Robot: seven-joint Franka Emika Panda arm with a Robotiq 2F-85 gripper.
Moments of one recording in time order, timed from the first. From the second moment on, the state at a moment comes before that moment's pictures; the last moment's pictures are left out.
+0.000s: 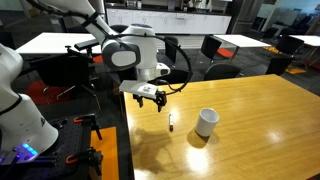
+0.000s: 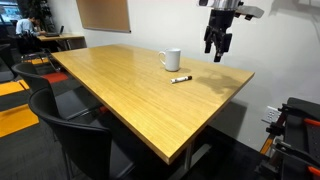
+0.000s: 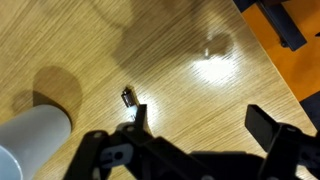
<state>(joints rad) -0.01 -0.02 -0.13 -2.52 -0.17 2.62 -0.84</state>
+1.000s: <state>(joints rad) -0.07 0.25 -0.07 -2.27 -0.12 2.63 -1.00</state>
